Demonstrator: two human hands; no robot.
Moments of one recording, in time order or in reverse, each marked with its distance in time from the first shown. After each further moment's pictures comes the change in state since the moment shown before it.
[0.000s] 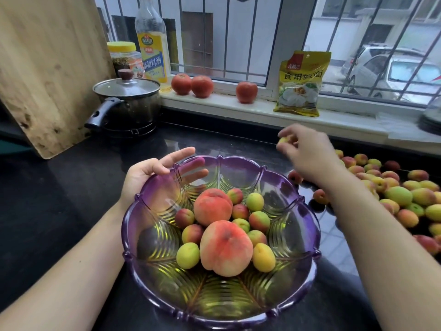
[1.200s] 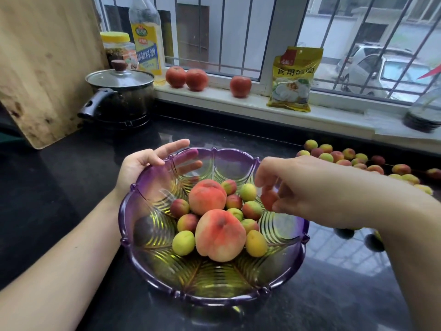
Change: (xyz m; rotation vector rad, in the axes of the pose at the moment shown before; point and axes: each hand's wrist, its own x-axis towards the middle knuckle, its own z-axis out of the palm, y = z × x) left_hand -0.007 0.000 0.009 0.041 0.001 -0.003; right_hand -0.087 -0.052 -0.063 -0.256 -0.641 -0.344
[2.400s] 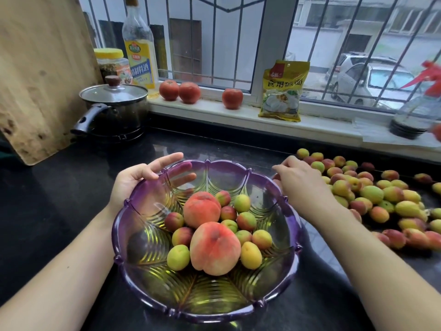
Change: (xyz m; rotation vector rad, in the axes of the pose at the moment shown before) left_hand 0.003 0.001 -0.003 -0.027 -0.051 0.010; right_hand 0.058 0.081 0.062 -0.292 0.393 0.415
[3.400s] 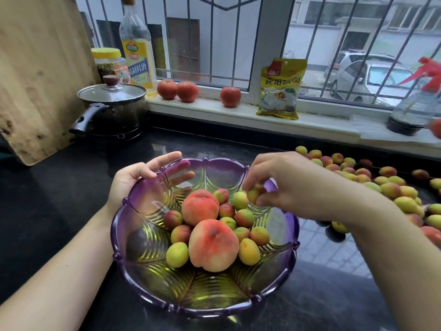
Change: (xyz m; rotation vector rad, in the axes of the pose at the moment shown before) left_hand -0.002 -0.001 0.002 0.059 0.072 -0.005; right_hand -0.032 -0.029 -0.087 0.310 -0.157 -0.464
